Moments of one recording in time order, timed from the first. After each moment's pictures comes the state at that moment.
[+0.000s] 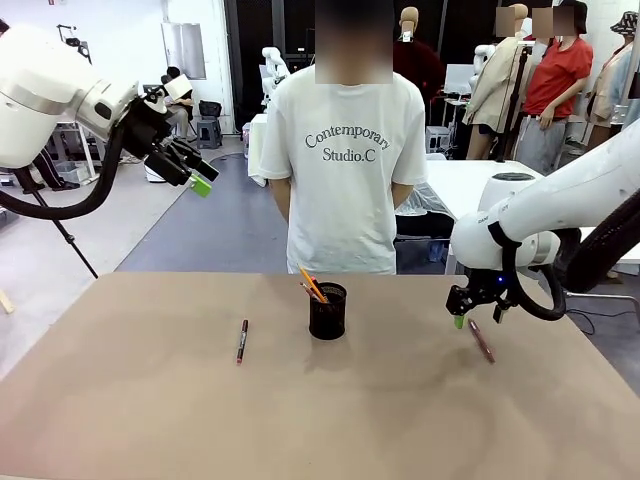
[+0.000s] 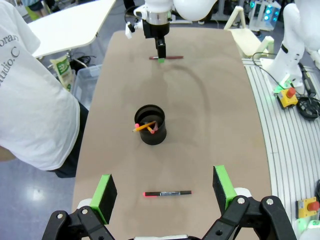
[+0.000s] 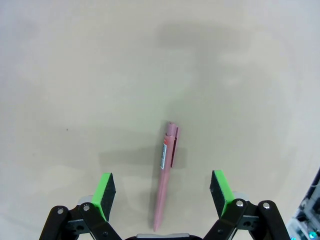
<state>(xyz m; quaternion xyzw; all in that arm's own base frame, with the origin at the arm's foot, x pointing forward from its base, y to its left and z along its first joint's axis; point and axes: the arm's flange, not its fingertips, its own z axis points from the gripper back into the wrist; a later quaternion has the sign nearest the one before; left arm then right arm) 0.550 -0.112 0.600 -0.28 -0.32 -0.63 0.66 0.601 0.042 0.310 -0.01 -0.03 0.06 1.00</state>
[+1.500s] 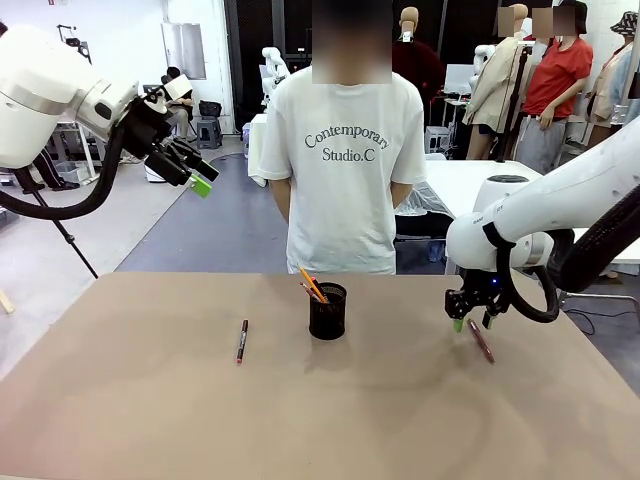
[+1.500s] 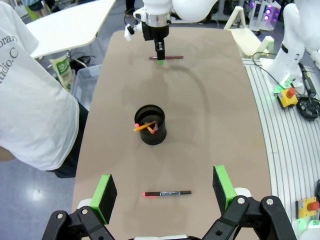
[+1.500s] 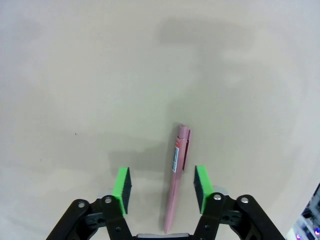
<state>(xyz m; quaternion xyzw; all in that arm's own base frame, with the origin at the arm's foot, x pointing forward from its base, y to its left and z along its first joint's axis) 0.550 -0.112 0.600 -0.28 -0.32 -0.63 0.66 0.603 0.051 0.305 -0.01 -0.03 0.04 1.00</state>
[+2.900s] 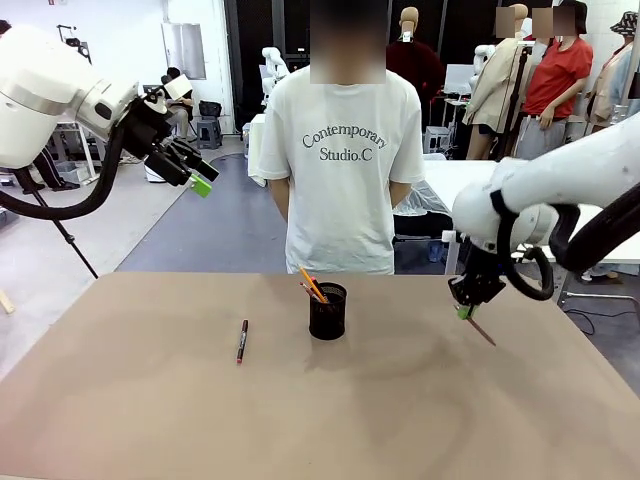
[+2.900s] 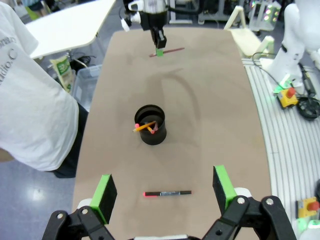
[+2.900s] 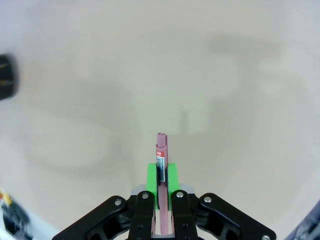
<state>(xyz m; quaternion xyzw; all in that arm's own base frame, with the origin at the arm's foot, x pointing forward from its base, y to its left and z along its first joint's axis) 0.550 -0.112 0.600 -0.28 -0.32 -0.63 0.66 0.607 0.040 0.359 0.11 -0.02 0.16 0.98</state>
